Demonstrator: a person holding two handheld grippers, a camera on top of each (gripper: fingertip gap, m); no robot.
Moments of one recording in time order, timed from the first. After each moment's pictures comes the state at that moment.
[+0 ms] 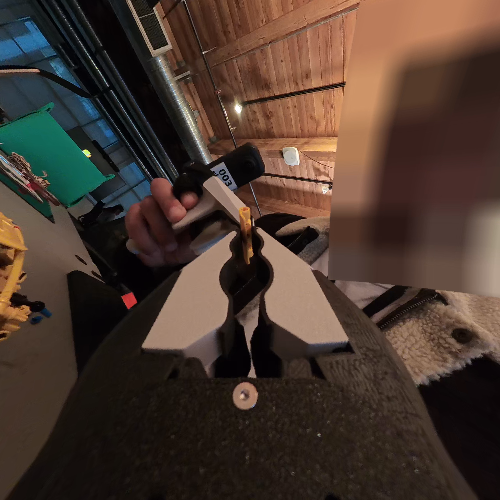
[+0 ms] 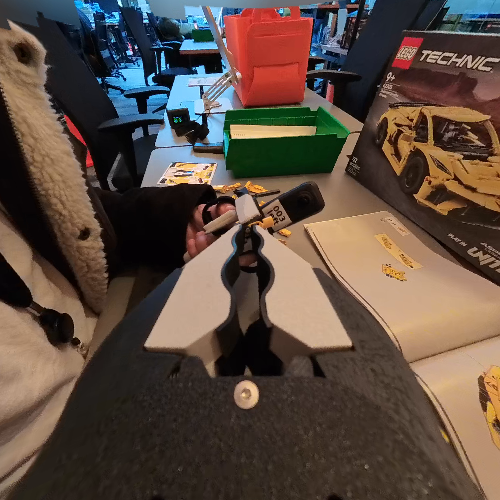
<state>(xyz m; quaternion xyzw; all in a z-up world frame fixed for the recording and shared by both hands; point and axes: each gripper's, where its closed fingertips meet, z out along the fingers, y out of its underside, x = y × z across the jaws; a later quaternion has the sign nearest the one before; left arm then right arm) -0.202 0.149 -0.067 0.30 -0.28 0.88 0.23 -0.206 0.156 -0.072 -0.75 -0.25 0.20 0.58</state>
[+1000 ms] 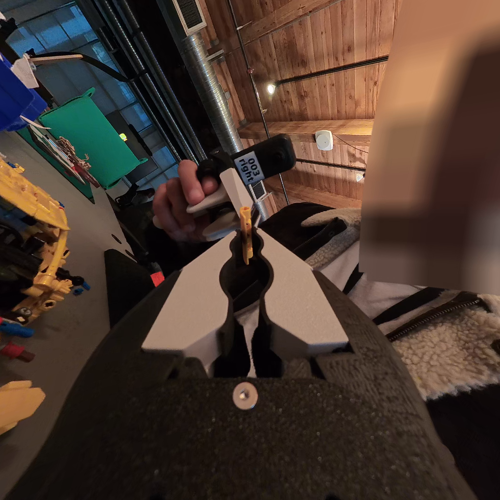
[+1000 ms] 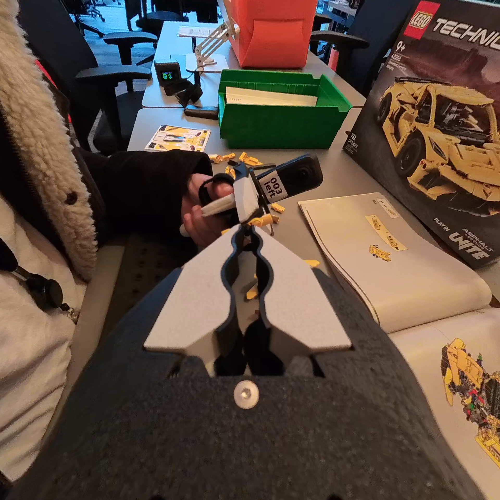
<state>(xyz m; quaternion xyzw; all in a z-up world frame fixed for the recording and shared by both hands) -0.195 0.141 -0.083 0.35 -0.33 0.85 0.22 -0.196 0.145 -0.085 -0.78 -0.28 0.15 0.54</state>
